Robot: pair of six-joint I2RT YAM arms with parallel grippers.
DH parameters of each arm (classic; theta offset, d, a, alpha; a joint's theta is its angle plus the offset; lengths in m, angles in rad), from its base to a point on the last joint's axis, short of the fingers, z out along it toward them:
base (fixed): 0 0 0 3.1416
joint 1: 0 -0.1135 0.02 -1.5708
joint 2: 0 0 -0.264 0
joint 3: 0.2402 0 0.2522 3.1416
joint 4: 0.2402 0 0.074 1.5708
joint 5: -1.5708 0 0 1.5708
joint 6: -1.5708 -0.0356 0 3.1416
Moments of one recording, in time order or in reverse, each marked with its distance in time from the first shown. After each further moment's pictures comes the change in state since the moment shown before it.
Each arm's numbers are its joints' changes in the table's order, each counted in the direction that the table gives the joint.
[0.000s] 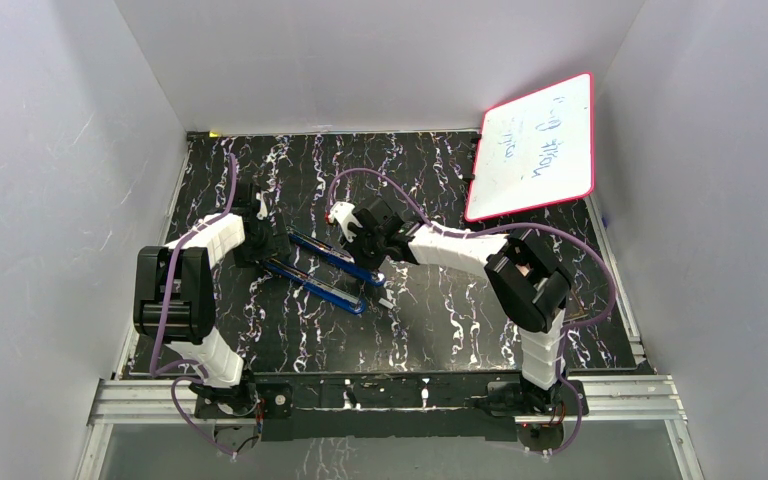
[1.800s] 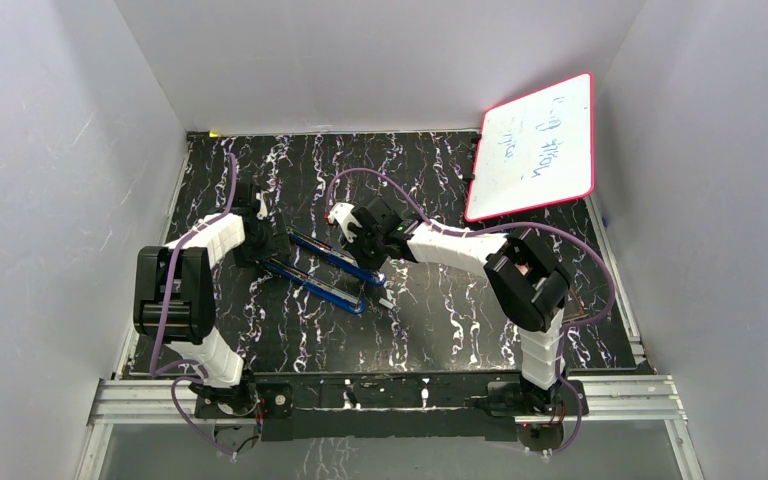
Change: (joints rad) left arm 0.000 0.000 0.000 0.000 0.000 0.000; right arm 0.000 -0.010 0.029 0.069 -0.006 0.001
